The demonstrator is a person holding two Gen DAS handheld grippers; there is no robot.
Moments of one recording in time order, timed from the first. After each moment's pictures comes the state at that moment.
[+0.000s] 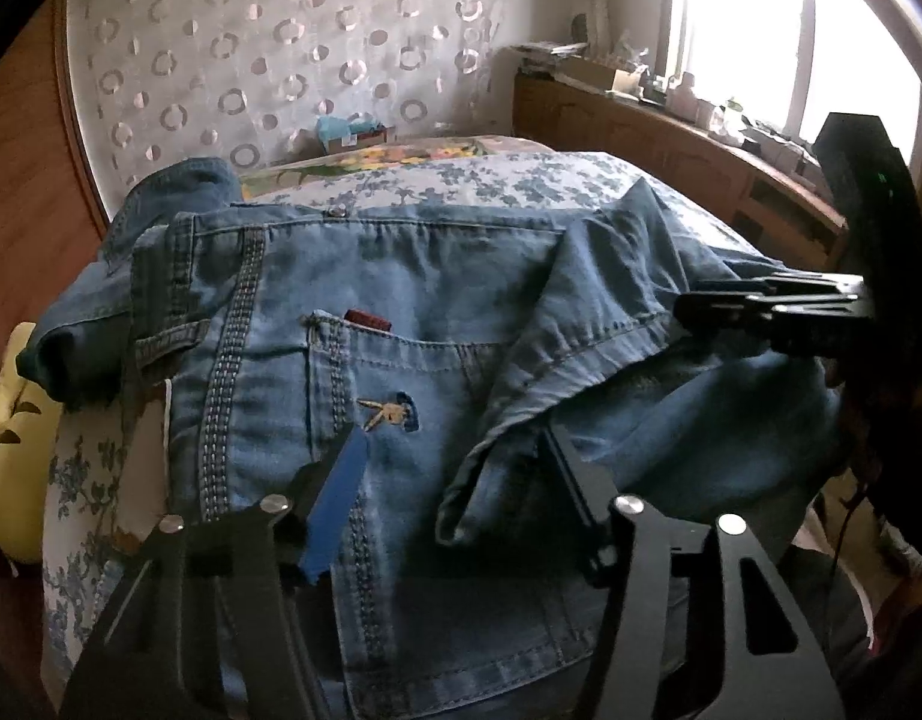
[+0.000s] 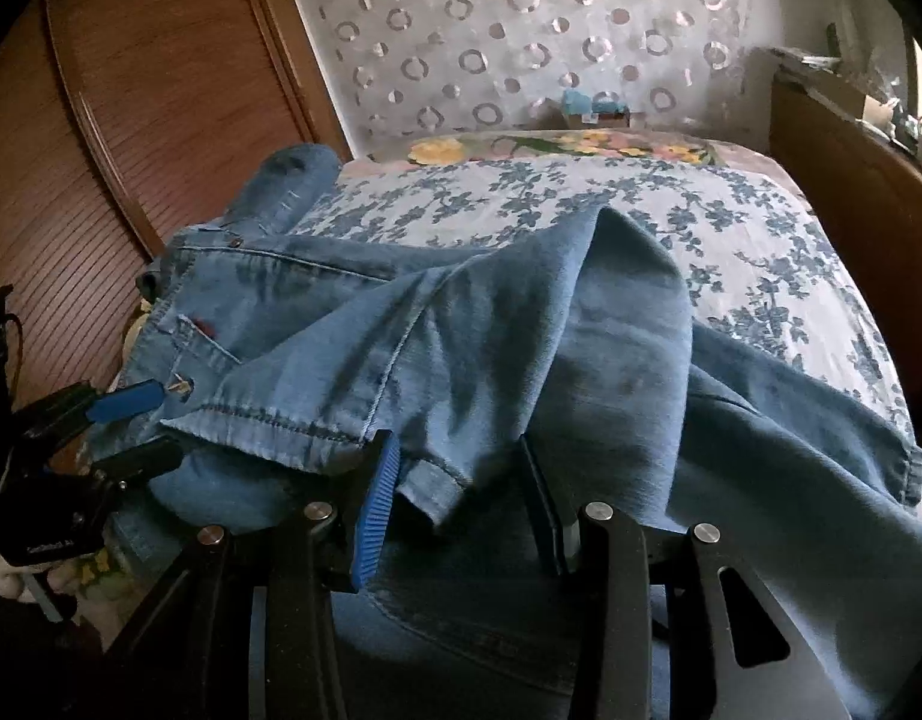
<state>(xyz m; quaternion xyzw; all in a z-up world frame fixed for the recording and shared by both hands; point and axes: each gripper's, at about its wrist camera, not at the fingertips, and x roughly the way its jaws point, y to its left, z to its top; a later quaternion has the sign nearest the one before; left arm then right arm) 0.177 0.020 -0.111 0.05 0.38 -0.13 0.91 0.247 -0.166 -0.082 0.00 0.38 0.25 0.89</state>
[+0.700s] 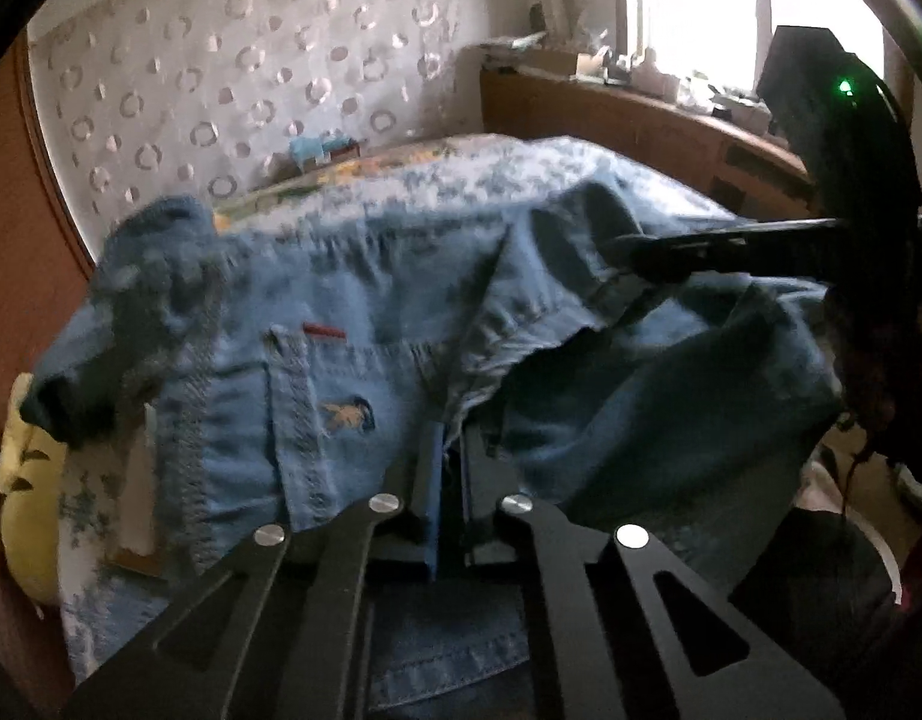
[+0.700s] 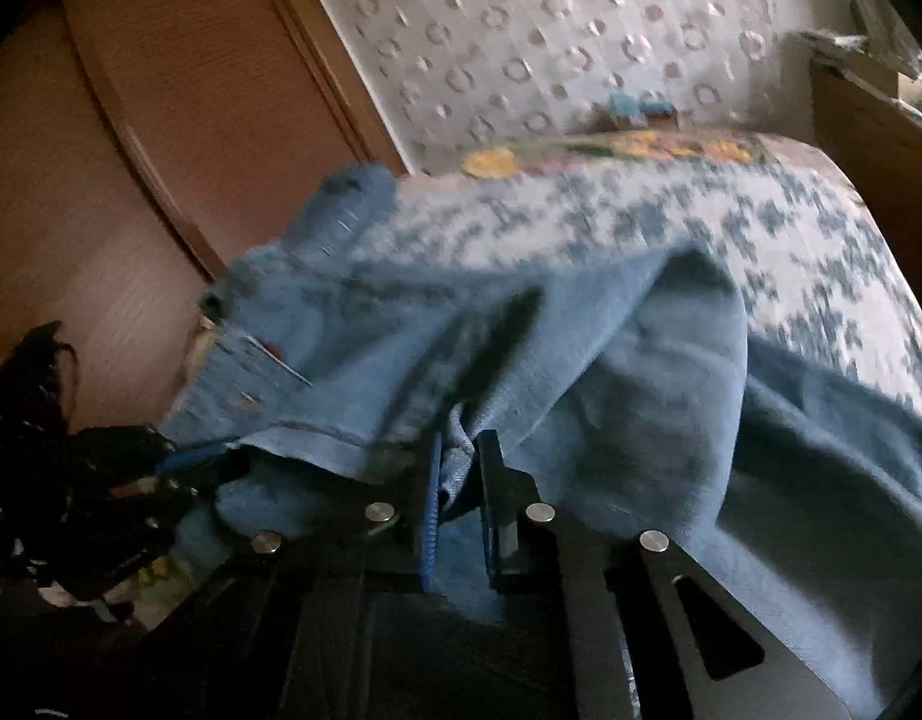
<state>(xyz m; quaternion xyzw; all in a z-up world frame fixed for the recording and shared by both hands) 0.164 0.002 -0.098 0.10 0.36 -0.16 0.91 0.247 -0.187 -0.077 0.06 0.35 0.33 0.87</state>
